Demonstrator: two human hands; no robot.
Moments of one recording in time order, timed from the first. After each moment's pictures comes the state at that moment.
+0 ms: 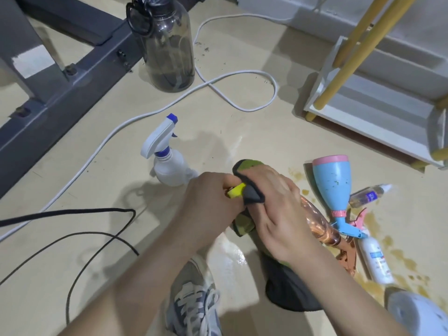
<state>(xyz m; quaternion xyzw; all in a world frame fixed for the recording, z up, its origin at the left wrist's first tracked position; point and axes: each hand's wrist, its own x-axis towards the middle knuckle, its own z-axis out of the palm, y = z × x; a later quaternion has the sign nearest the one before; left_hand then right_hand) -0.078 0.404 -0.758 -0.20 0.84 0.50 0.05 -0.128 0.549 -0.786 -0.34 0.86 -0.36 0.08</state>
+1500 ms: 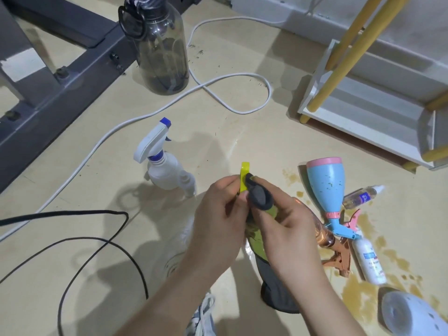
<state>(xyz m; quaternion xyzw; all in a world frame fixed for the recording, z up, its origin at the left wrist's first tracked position) -0.068 0.439 -0.770 -0.21 0.75 0.62 -0.07 -0.099 0.546 -0.752 -0.06 0.78 -0.60 0.18</state>
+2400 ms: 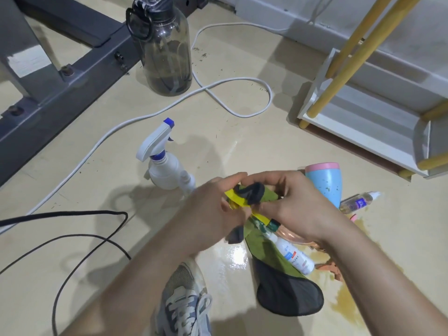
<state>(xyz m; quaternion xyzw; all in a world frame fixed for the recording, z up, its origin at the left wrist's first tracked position) -0.074 0.399 -0.762 -0.17 0.82 0.54 0.12 -0.161 0.549 -0.724 -0.18 0.83 -0.40 0.35</state>
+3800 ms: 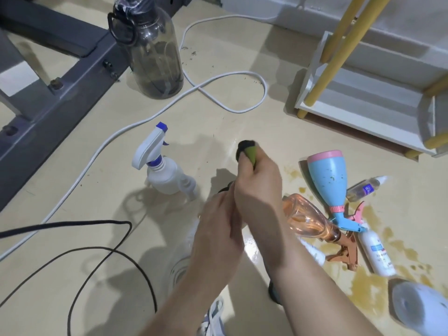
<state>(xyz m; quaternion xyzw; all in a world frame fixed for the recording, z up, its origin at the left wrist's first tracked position) -0.051 0.437 -0.802 -0.18 0.84 0.50 -0.07 -0.144 0.484 -0.772 -0.01 0.84 -0.53 0.10</state>
